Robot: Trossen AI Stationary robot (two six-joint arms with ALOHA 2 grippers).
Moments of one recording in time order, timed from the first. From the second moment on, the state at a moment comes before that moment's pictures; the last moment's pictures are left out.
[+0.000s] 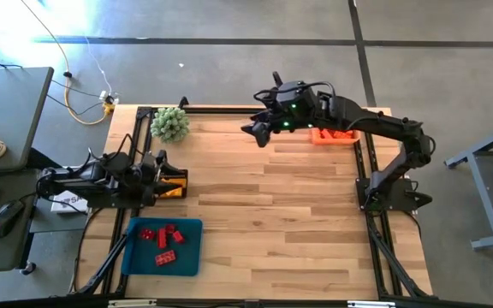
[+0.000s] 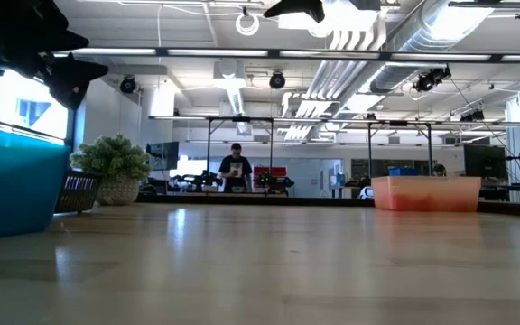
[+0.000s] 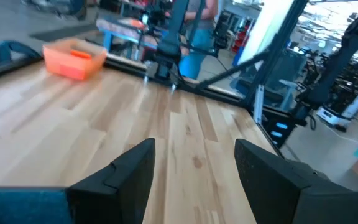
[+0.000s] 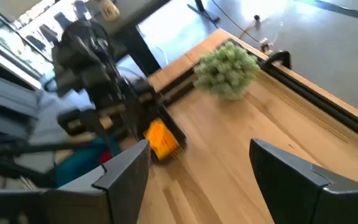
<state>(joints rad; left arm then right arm) 0.15 0.01 0.16 -0.25 0.09 -0.30 -0.20 1.62 1.78 -0.64 0.00 0.48</state>
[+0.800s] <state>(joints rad) 0.15 0.04 0.06 -0.09 -0.05 -0.39 -0.15 1.05 1.44 -0.81 0.28 0.33</state>
